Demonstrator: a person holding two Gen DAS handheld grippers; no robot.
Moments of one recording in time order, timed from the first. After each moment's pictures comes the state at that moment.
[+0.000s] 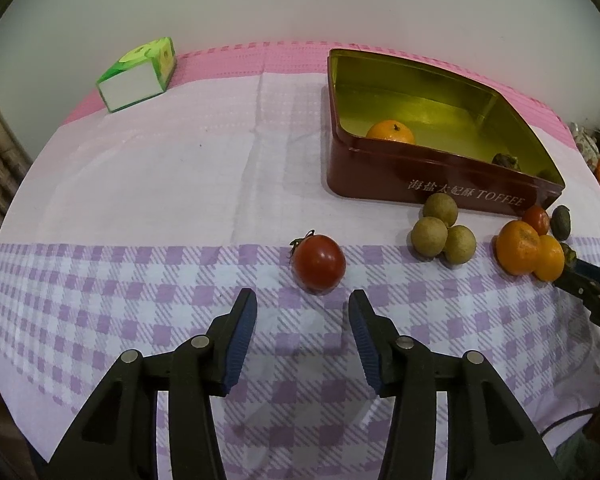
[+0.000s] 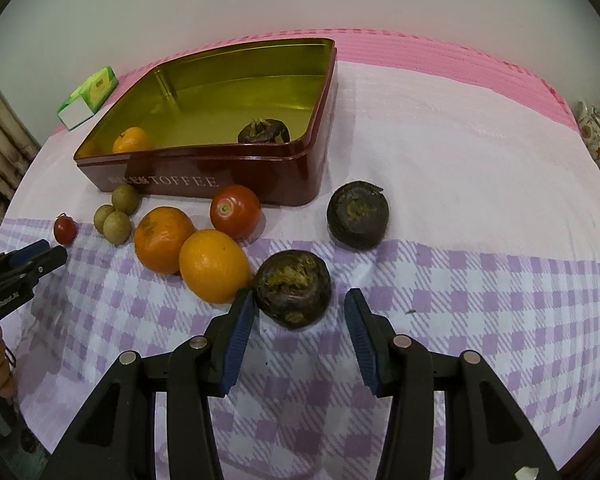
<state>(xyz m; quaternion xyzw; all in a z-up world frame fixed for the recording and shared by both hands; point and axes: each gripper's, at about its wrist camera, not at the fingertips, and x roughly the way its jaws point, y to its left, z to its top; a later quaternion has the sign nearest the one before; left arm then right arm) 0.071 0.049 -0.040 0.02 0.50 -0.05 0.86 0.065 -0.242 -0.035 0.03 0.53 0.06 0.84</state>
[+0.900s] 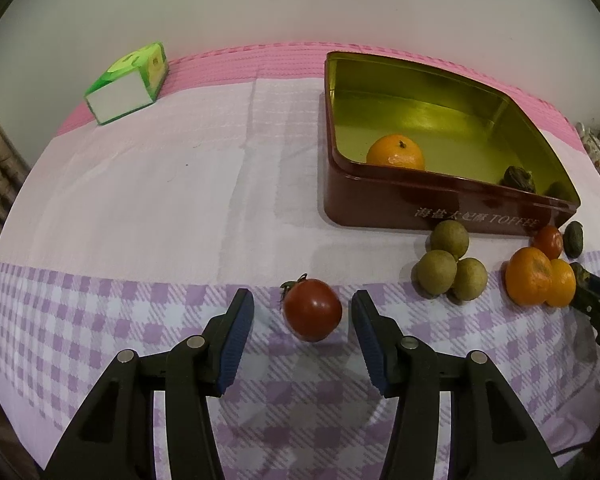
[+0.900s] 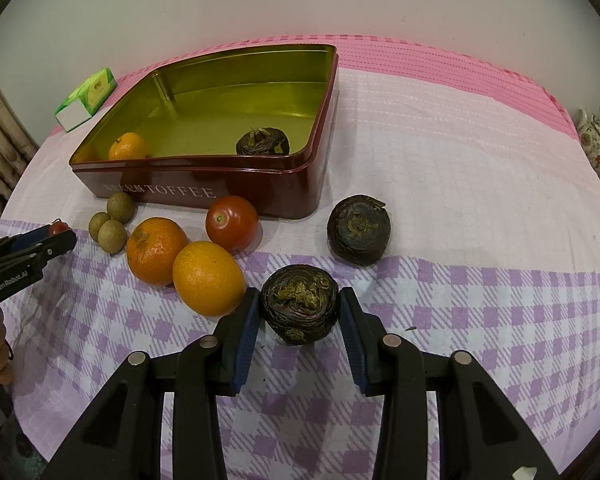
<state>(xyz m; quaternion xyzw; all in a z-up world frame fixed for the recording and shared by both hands) 0.098 0.043 -0.046 0.03 0.50 -0.05 0.86 0.068 -0.241 -0.038 0.02 0.52 0.06 0.85</state>
